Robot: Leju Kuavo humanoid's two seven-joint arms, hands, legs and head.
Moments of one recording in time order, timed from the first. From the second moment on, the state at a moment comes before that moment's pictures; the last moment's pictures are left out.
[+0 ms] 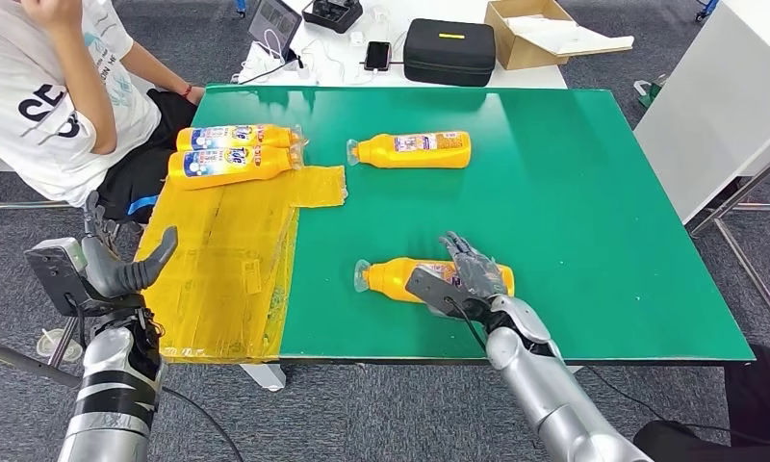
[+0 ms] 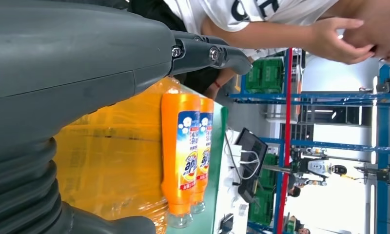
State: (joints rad) left arm -0.38 -0.14 0.19 -0.95 -0.07 0.06 -0.70; right arm -0.41 -0.06 0.37 -0.92 0.76 -0.05 -0.02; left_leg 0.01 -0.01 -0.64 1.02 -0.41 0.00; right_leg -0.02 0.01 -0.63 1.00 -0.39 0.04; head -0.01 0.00
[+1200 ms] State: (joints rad) left arm -0.45 -0.15 0.19 -0.79 -0.04 0.03 -0.70; right arm -0.59 -0.17 0.50 -0.74 0.66 0.21 -0.10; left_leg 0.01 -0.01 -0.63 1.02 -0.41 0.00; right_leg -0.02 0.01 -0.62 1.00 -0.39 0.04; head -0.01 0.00
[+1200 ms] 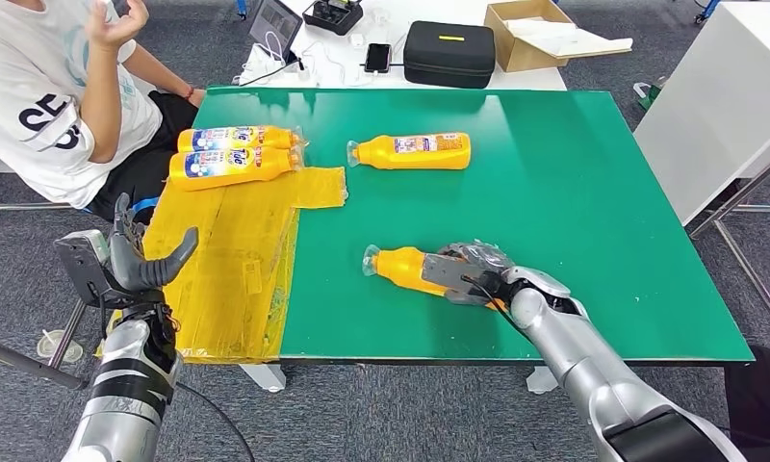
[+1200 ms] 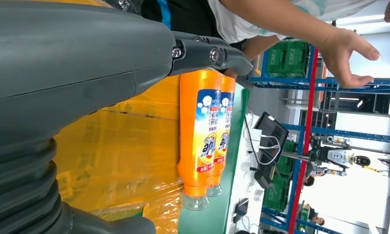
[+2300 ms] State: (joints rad) left arm -0.40 -0.23 0.11 -0.85 0.09 -0.15 -0.59; right arm -0.19 0.08 0.19 -1.32 0.53 -0.56 -0.45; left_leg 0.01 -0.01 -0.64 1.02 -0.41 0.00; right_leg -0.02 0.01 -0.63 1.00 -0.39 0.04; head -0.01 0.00
